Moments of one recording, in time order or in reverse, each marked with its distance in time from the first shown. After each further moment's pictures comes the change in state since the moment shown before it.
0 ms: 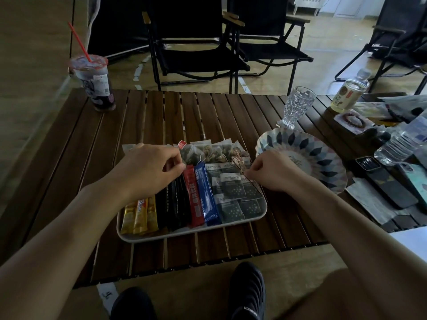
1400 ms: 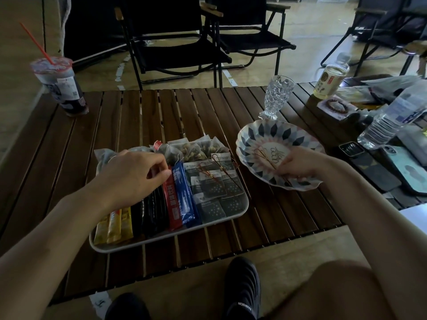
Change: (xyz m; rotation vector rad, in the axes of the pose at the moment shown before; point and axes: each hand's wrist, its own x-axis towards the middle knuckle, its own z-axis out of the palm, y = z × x) left_hand 0.013 0.009 0.017 0.007 -0.083 -0.022; right_hand 0.012 0.110 -0.036 0.153 -0.219 0.360
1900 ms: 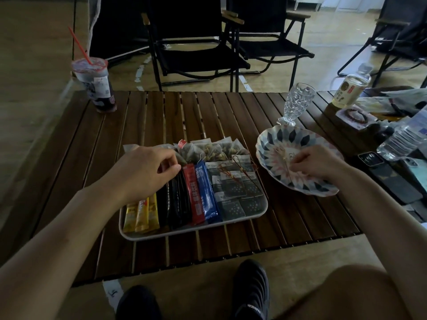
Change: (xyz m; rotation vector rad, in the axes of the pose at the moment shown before) left_hand -0.019 -0.020 -0.012 -0.046 0.076 0.016; right_hand 0.001 -0.011 0.009 0.018 0.230 -0.156
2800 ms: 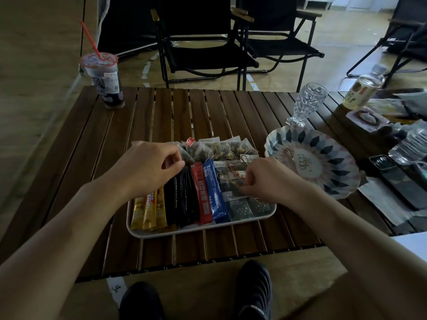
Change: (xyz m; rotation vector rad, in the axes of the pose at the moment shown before) left_hand 0.001 -0.009 -0.002 0.029 0.052 0.021; right_hand -0.065 -0.107 0.057 -0.311 -0.120 -0.379
